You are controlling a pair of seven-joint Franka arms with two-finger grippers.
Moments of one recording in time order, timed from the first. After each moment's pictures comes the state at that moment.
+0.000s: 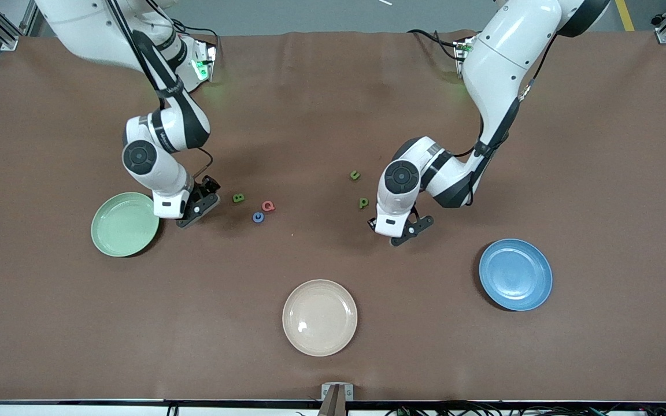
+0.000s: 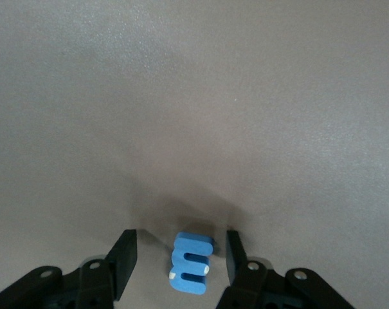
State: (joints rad) left arm -0.40 0.70 -0.25 -1.75 0.23 2.36 -1.31; right arm 0.21 0.35 0.06 -2.33 0.00 2.63 -0.44
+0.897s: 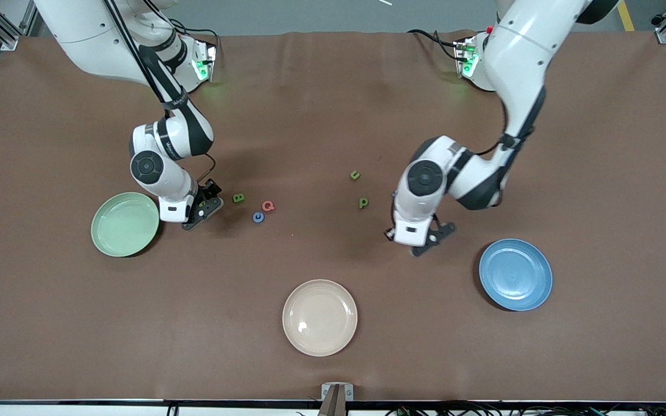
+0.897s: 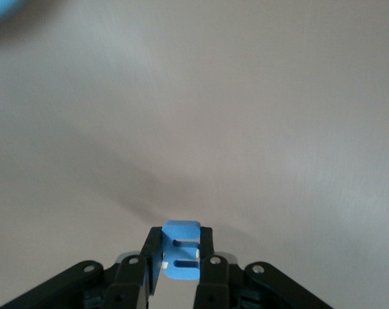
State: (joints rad) left arm -0.29 0.59 -0.23 -1.73 0.24 2.31 -1.22; right arm 0.20 0.39 0.06 -2.31 0.00 2.59 -0.45
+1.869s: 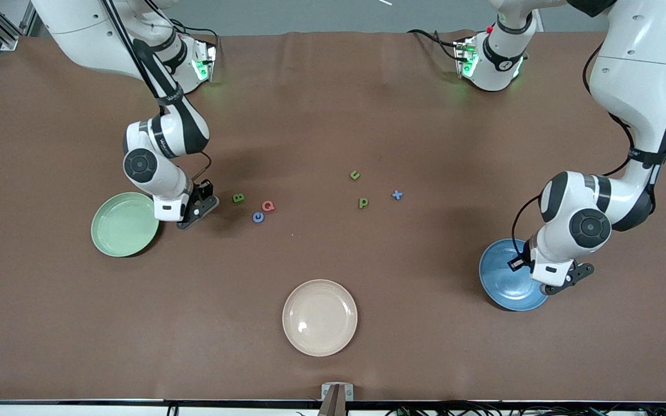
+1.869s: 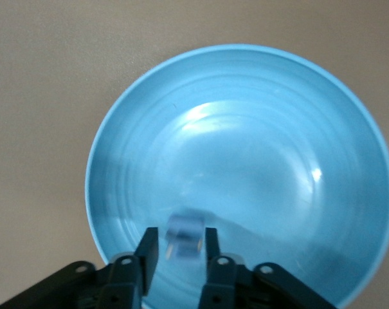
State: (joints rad) left arm 0.14 0.64 -0.22 -1.75 0.32 2.32 -0.75; right arm 0.19 0.33 0.05 -2.29 0.00 2.49 -0.46
